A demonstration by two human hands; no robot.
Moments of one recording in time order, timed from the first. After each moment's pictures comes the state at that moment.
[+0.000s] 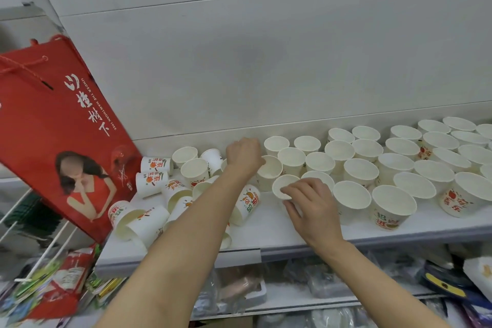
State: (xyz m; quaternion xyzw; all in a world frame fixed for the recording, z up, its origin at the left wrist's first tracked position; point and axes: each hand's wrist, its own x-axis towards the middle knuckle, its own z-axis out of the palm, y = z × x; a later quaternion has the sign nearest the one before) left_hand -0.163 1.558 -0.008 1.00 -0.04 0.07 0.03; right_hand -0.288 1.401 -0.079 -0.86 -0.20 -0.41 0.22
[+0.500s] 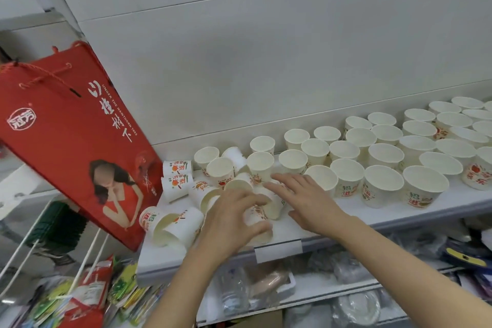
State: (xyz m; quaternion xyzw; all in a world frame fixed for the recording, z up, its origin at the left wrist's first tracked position) left_hand -0.314 1.688 -0.035 0.94 -0.22 0.11 0.24; right_hand -0.280 1.465 -0.069 -0.94 -0.30 -0.17 0.03
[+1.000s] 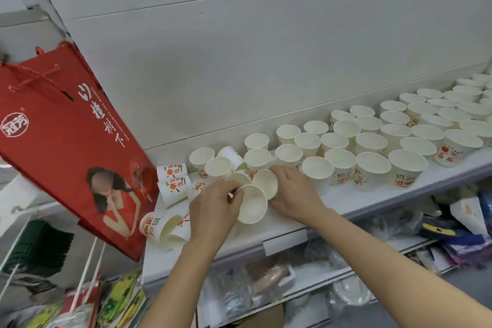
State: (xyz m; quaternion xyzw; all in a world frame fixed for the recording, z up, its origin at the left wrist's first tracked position) left_hand -0.296 1.717 -0.029 0.94 -0.12 0.19 0.25; right_hand -0.274 1.511 -0.080 -0.95 -0.13 -0.22 0.17
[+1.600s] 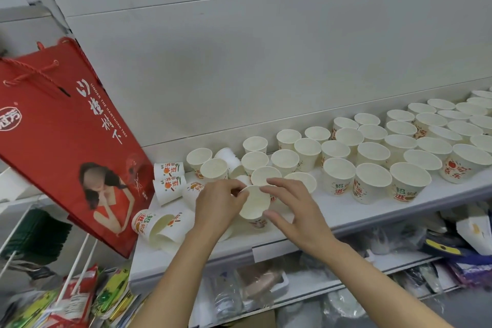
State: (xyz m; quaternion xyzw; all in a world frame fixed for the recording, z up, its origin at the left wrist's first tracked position) left_hand -0.280 1.690 -0.025 0.95 -0.09 0.08 0.29; right_hand -0.326 1.502 -0.061 -0.87 -0.20 -0.26 0.37
